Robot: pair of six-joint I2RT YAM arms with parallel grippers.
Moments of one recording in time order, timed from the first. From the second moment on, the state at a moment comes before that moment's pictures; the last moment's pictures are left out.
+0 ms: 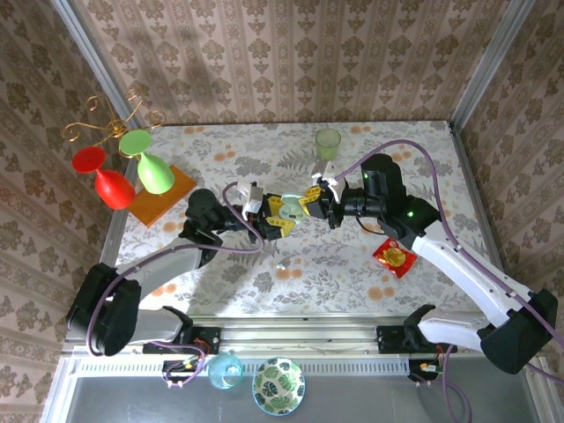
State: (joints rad) left arm -0.59 1.29 0.61 0.90 1.10 -0.25; right arm 0.56 1.17 1.09 -0.32 -0.58 -0.18
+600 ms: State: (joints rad) left arm -0.59 1.30 0.61 0.92 1.10 -0.25; right arm 0.57 1.13 1.07 -0.29 -0.54 -0.16
